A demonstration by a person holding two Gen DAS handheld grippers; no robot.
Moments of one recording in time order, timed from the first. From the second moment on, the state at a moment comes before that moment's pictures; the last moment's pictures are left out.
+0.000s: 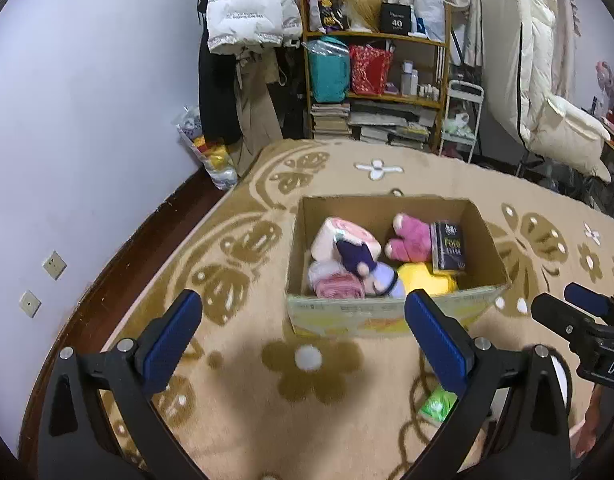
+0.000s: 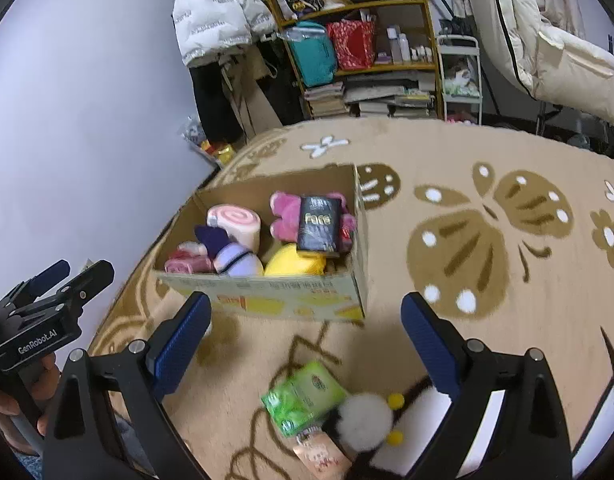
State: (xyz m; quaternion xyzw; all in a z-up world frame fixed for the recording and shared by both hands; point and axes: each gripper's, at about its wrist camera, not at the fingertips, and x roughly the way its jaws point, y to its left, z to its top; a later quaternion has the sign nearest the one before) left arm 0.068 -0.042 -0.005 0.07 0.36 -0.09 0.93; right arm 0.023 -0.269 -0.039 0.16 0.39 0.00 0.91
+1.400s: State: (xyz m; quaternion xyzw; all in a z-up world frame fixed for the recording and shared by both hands) left arm 0.040 -0.128 -0.105 0.19 0.44 -0.20 0.85; right arm 0.016 -0.308 -0.138 0.26 0.55 -0.05 0.79
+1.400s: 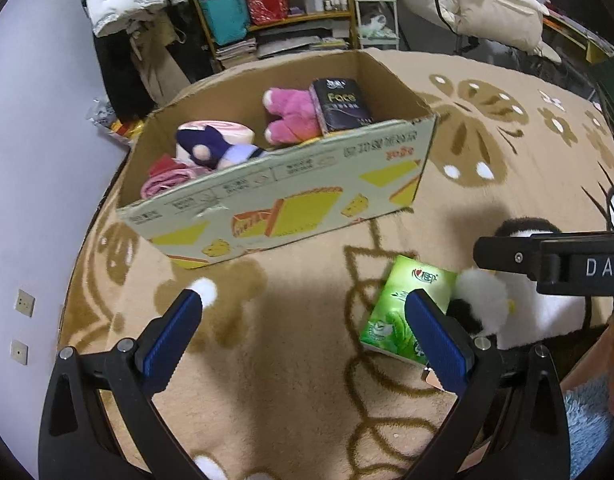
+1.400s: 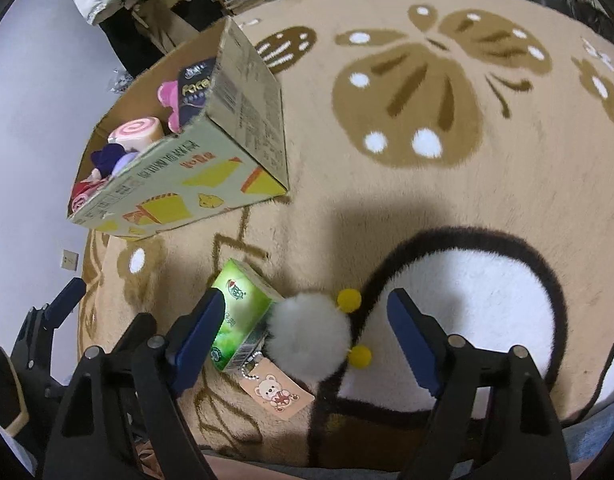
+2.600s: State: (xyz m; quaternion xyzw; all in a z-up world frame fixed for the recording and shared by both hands) left arm 0.043 -0.169 -0.171 0.22 0.52 -0.26 0.79; right arm 0.037 -0.307 -0.183 0.31 0.58 -0.04 0.75
